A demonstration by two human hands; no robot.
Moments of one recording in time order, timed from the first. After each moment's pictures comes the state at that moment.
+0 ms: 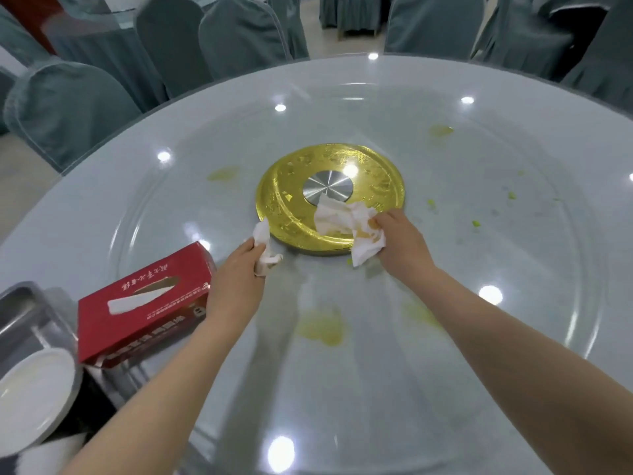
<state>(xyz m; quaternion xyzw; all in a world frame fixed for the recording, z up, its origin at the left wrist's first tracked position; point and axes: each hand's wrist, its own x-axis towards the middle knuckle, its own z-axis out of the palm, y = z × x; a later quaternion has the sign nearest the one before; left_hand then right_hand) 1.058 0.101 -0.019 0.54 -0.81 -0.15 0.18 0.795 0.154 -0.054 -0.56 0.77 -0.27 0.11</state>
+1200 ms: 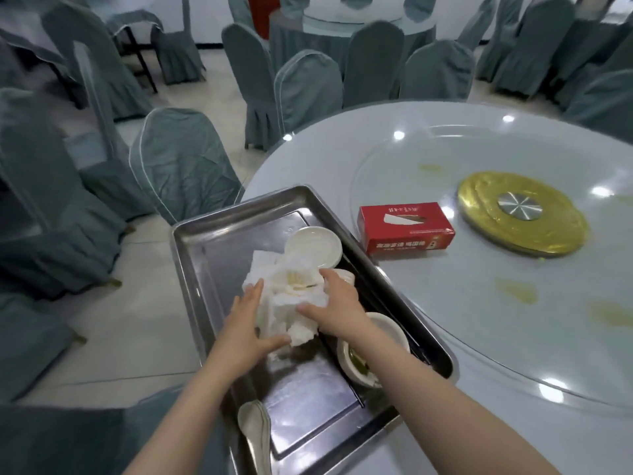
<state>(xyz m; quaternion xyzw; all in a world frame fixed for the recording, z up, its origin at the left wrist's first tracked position) 1.511 0.332 0.017 0.67 -0.62 -0.36 0.20 1.323 0.277 0.004 -0.64 0.61 -0.23 0.39</state>
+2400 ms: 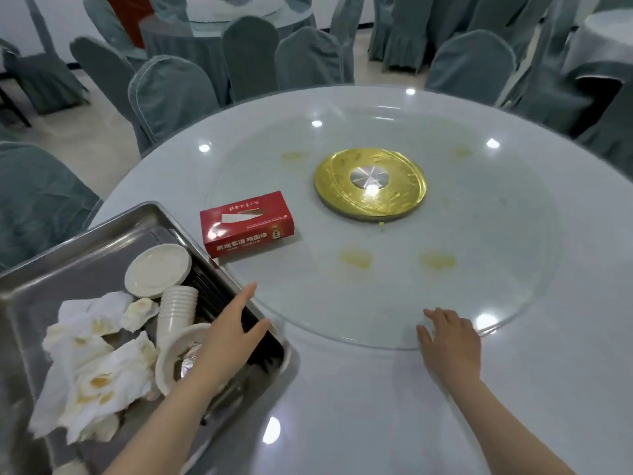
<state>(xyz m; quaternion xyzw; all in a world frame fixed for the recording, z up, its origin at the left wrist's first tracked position) 1.247 0.332 0.018 0.60 -0.69 -0.36 0.21 0.901 0.422 -0.079 -0.48 0.87 -0.10 0.06</state>
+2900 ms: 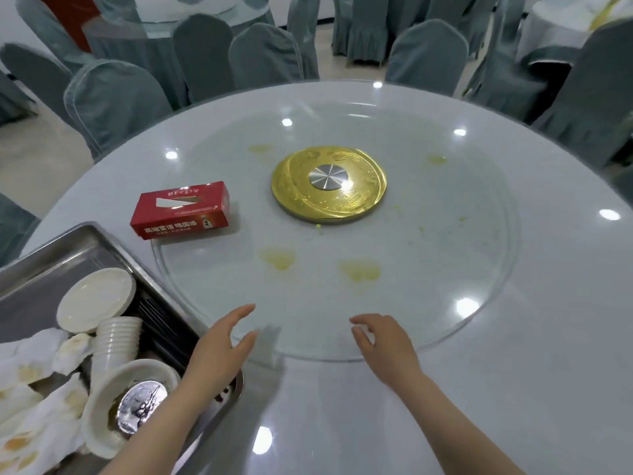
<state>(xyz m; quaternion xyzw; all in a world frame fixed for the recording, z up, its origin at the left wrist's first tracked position) 1.184 0.316 -0.004 0.57 -0.73 -0.36 0.16 0.918 0.399 -0.070 -0.54 0.77 -0.26 0.22</state>
